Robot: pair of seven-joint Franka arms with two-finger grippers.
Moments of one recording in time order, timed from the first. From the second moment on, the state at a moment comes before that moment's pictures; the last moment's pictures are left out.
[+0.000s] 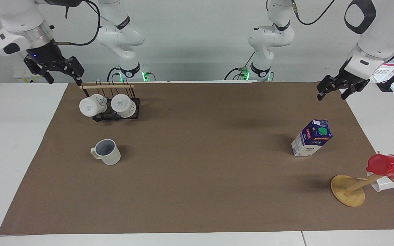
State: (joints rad) left arm -0.03 0.00 0.06 -1.61 -0.02 1.60 0.06; right arm -0.03 -0.02 -0.05 -1.49 -0.03 1.44 0.01
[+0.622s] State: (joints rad) left arm -0.03 -0.01 0.06 -1.64 -0.02 1.61 0.06; right arm 0.04 0.00 -0.04 -1.69 -0.03 1.74 -0.03
